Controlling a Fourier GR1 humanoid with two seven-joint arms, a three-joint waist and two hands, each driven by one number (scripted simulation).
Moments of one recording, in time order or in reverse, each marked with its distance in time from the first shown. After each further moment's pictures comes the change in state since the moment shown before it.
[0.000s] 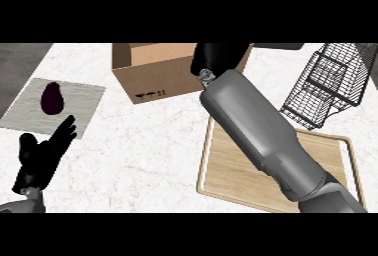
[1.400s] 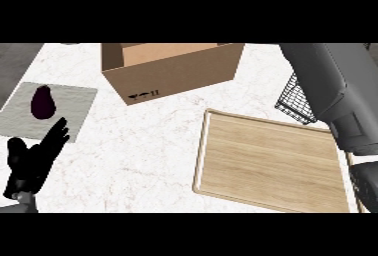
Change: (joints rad) left arm 0.021 0.009 0.036 -0.001 0.016 -0.007 -0.020; right arm -0.204 -0.246 -0.462 0.399 -0.004 -0.430 -0.348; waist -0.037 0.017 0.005
